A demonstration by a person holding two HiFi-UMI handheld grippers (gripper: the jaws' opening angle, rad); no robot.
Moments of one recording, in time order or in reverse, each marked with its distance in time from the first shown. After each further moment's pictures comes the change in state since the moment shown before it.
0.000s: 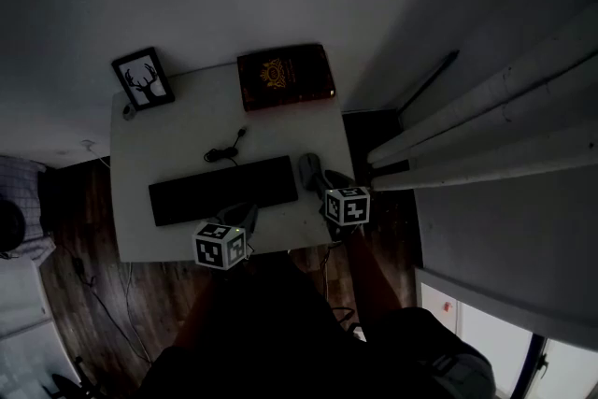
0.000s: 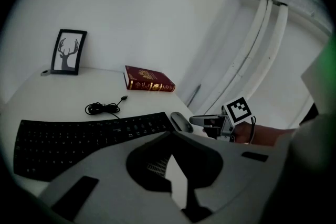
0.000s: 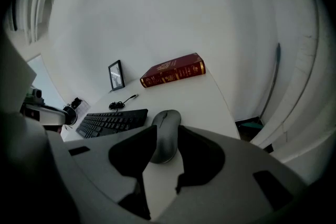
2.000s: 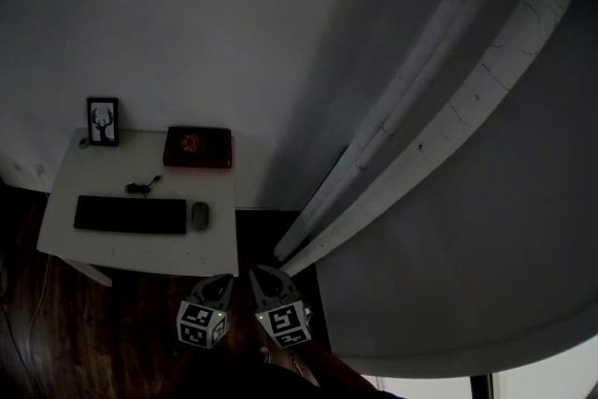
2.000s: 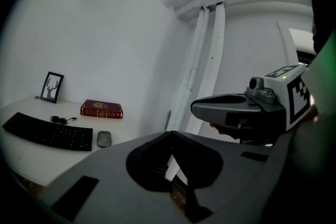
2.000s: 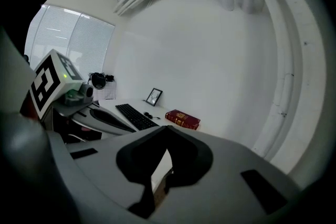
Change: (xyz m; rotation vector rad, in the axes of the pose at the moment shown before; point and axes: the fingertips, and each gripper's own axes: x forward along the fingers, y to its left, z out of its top) left arm -0.015 -0.316 -0.054 0.197 -0.422 -0.025; right arm -0.339 0.033 -0.021 -0.720 -0.406 0.046
